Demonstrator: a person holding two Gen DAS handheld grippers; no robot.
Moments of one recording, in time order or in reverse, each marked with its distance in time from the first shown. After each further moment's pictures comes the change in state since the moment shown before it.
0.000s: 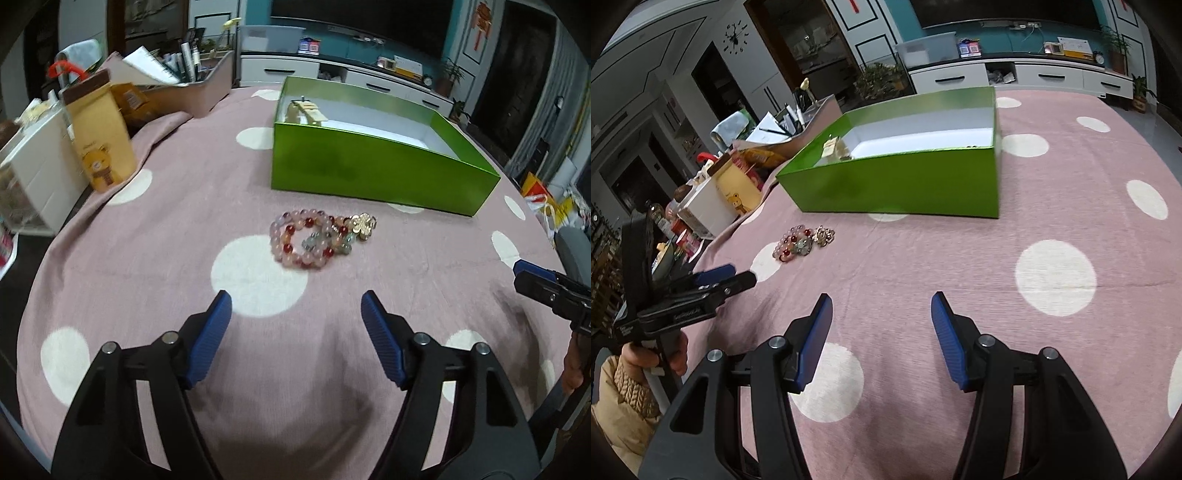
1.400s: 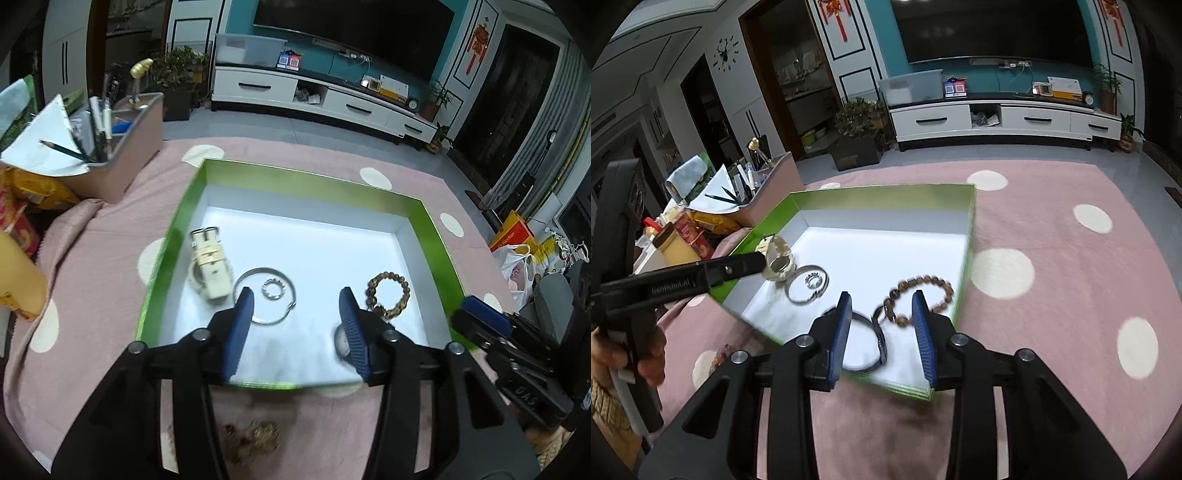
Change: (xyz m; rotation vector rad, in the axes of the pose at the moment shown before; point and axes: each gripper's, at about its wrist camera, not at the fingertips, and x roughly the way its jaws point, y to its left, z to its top) left arm 0.060 -0.055 0.157 -0.067 -0.042 -0.113; right arm 0.026 -0.048 0.119 -0.039 -0.150 -0.112
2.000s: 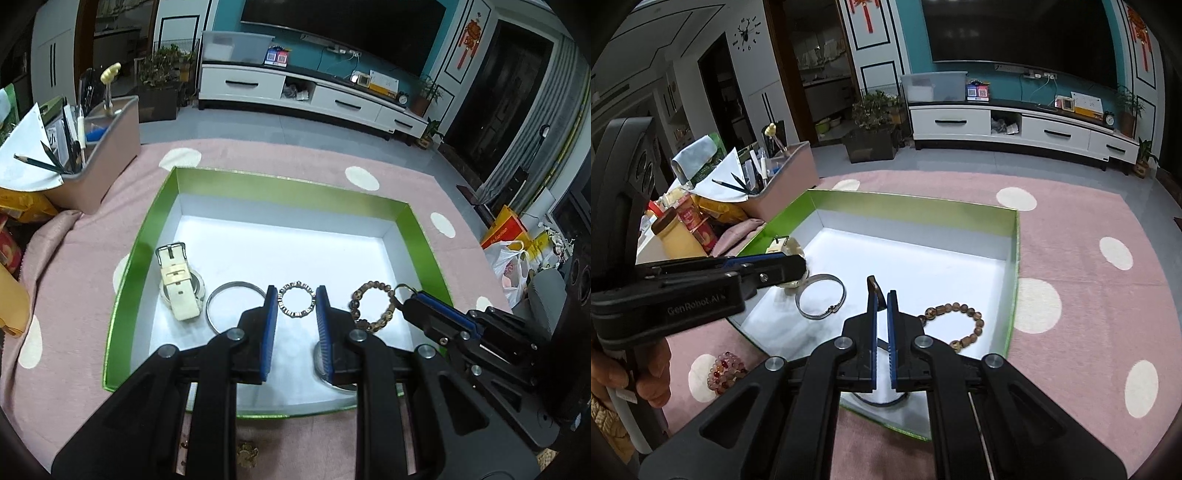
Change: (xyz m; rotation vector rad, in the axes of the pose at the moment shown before) left arm 0.027 -0.017 0.019 0.018 0.028 -0.037; right arm 0.040 0.032 0.029 -0.108 0.036 0.010
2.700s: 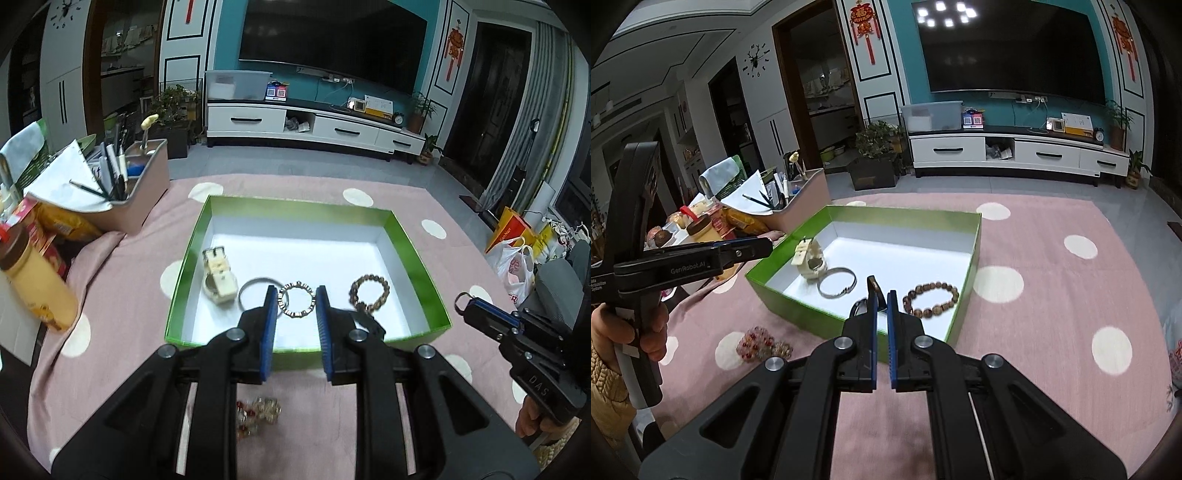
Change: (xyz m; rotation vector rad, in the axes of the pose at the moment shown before) left arm -0.078 -0.008 -0.030 0.077 -0.140 0.051; right arm -0.086 -0.002 -0.042 0.004 -0.128 0.006
